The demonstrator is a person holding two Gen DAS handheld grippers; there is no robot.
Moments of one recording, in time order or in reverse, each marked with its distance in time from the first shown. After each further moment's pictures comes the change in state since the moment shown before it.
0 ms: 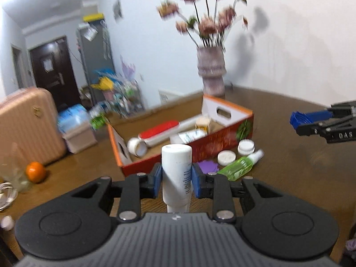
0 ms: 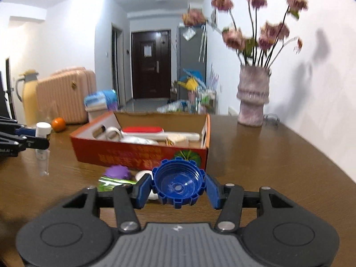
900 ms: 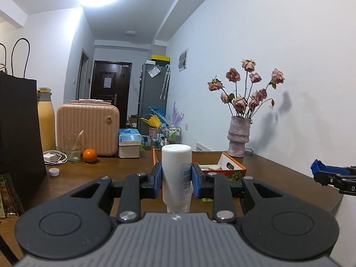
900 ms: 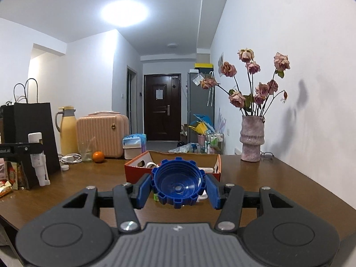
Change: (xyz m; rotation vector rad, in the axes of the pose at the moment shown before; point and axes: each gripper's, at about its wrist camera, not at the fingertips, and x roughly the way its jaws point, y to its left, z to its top) left arm -0.210 -0.053 -0.056 -0.331 -0.288 0.200; right arm -0.197 0.049 -0.036 -0.018 -0.239 0.045
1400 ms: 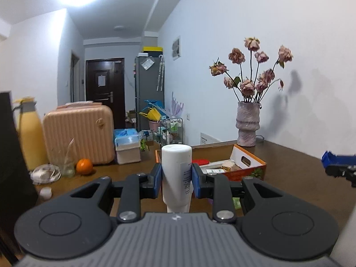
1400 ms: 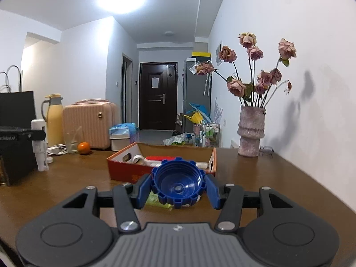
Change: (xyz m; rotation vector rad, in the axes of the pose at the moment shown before) left arm 0.119 0.008 0.024 0.134 0.065 0.000; right arm 0.086 -0.019 0.010 -0.026 0.065 -0.032
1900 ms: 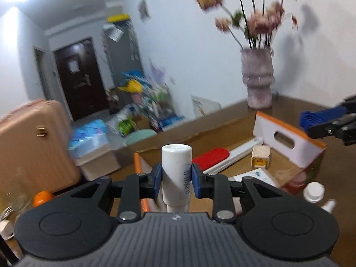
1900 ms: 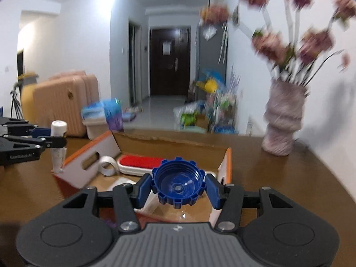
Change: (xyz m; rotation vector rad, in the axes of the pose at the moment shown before) left arm 0.288 -0.012 0.017 0.209 0.233 -0.072; right arm 0.276 -0.052 0.059 -0.005 0.244 0.109
